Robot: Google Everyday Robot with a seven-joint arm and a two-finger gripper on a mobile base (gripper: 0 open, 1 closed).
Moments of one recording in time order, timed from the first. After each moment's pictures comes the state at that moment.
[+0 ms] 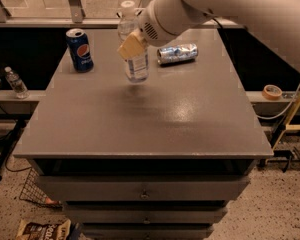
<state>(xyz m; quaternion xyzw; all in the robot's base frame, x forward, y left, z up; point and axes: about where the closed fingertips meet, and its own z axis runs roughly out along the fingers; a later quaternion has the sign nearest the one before) 0.629 0.029 0.963 -0.43 0.81 0.11 0.39</state>
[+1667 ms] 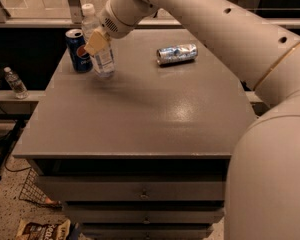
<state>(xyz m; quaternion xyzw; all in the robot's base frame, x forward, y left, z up) 0.702 0.139 0.933 -0.51 0.76 0.16 0.36</state>
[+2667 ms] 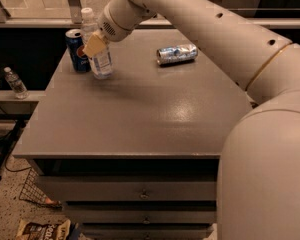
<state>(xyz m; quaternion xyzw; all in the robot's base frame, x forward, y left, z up) 0.711 0.149 0.919 -0.51 0.77 0.17 0.36</state>
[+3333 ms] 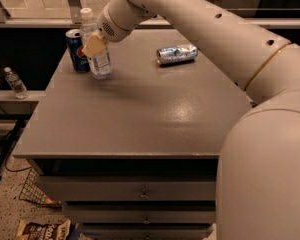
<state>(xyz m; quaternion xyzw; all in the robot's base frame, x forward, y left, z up) 0.710 0.153 0.915 -0.51 0.77 0.17 0.35</state>
